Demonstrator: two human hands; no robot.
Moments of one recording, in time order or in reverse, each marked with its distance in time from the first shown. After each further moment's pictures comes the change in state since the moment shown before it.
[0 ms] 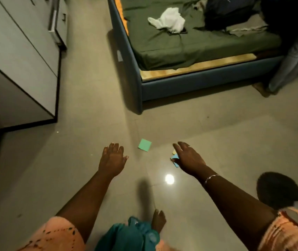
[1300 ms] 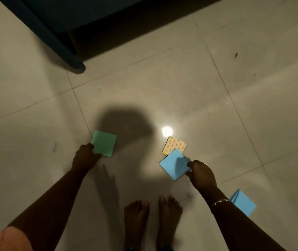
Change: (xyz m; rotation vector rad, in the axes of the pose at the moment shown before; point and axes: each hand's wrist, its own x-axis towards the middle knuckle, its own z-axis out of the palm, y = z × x) left_hand 0.481 0.071 0.403 -0.336 -0.401 -0.366; right_hand 0.319 0.317 0.419 0.256 -0.365 0.512
